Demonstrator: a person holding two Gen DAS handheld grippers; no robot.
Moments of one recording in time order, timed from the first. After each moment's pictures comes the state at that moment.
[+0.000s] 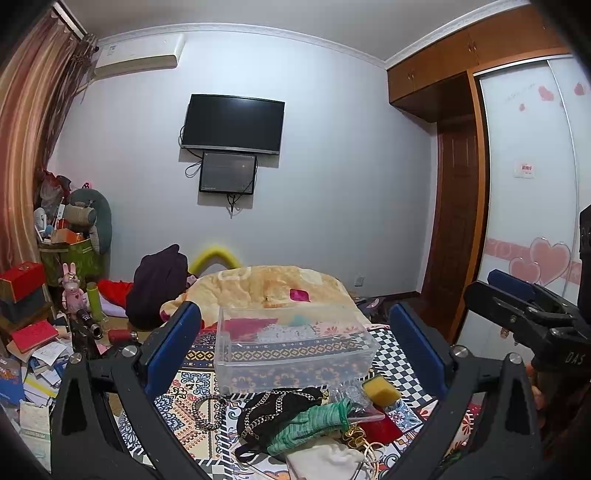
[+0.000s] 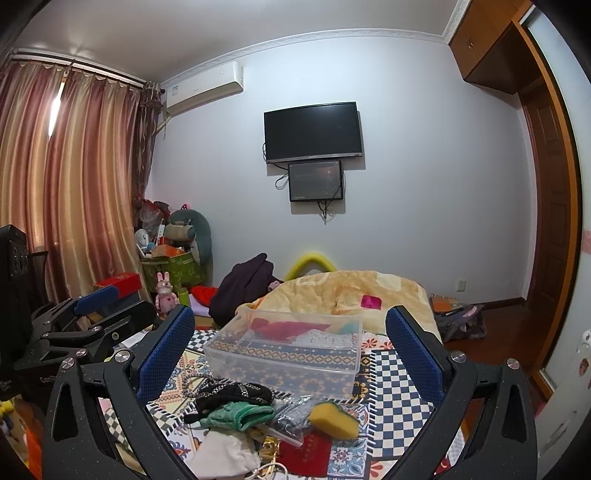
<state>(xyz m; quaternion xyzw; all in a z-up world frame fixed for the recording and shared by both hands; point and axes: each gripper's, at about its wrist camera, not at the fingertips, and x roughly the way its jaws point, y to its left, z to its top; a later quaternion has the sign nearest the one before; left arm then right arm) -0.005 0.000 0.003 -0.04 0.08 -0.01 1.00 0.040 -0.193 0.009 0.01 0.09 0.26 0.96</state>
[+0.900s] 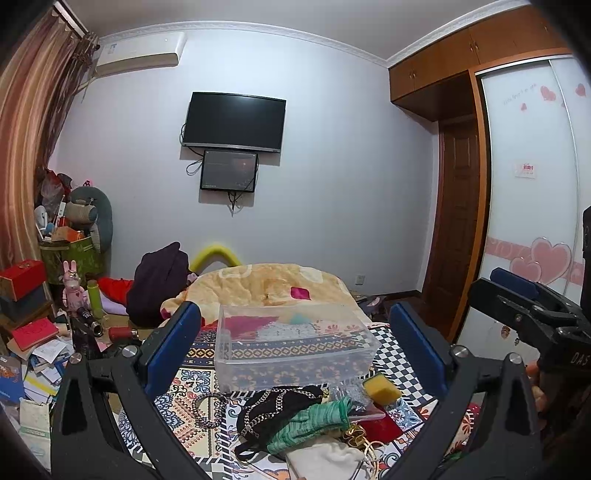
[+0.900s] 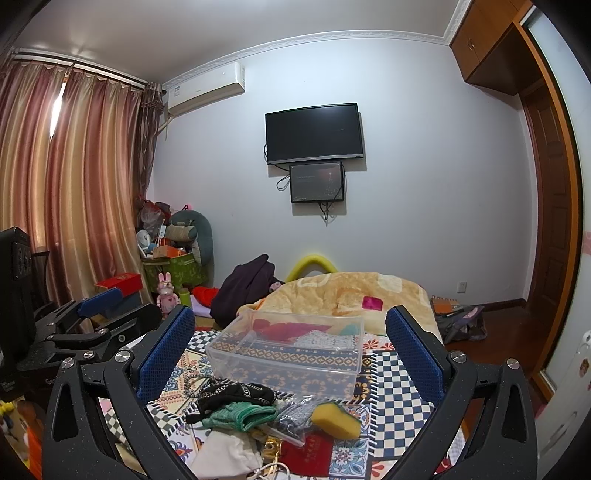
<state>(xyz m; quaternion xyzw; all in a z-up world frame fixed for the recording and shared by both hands) -0.003 0.001 -0.001 -0.05 0.08 -0.02 1.00 0.038 -0.192 0.010 0.01 0.09 0.26 0.96</state>
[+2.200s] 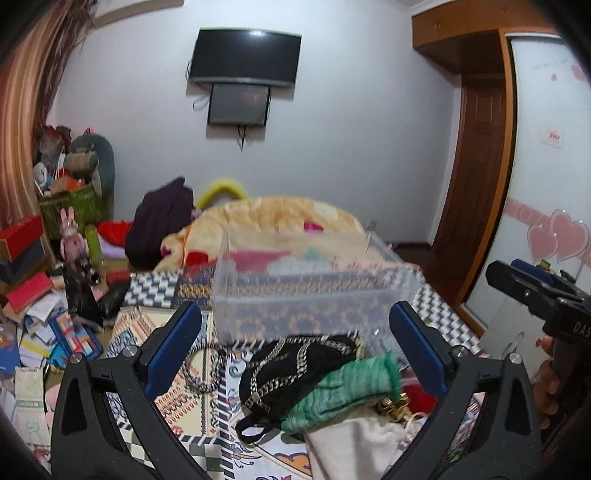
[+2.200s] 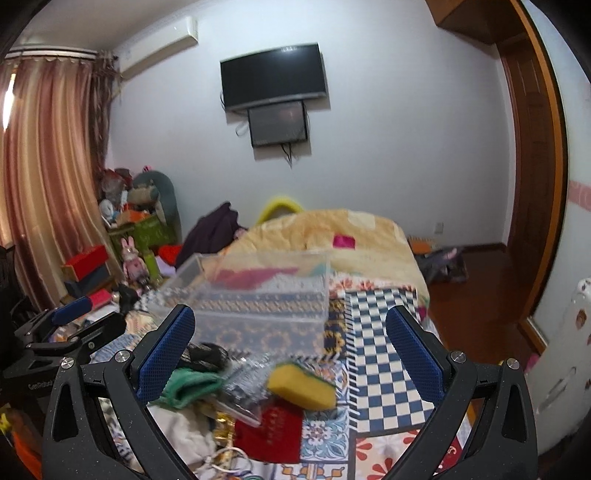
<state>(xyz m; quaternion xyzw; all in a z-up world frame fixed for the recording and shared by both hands) 0.065 0.016 -0.071 -0.06 0.21 0.00 0.98 0.106 -0.195 -0.054 0.02 0.21 0.20 0.96</state>
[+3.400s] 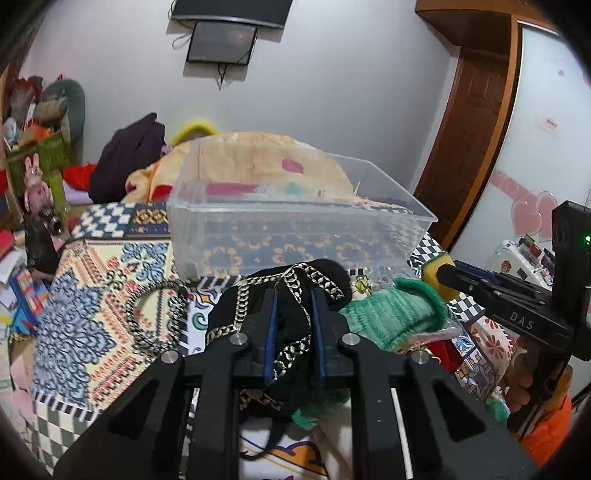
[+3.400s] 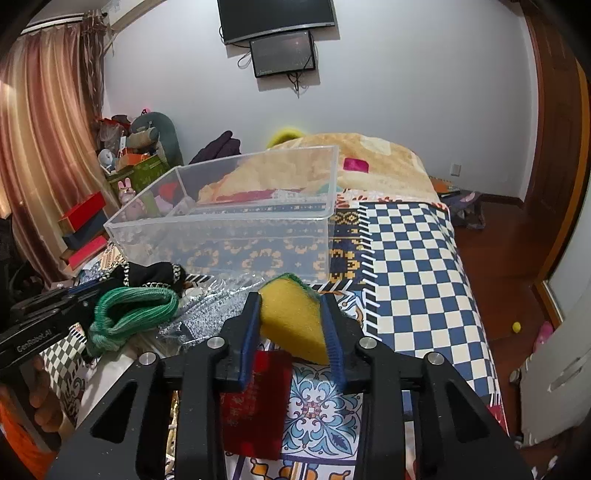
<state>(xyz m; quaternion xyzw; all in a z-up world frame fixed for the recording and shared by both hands) 0.094 0.023 -0.131 -0.10 0.30 -0.06 0.95 0.141 -0.190 -0.114 0.00 0.32 0.23 0.92</state>
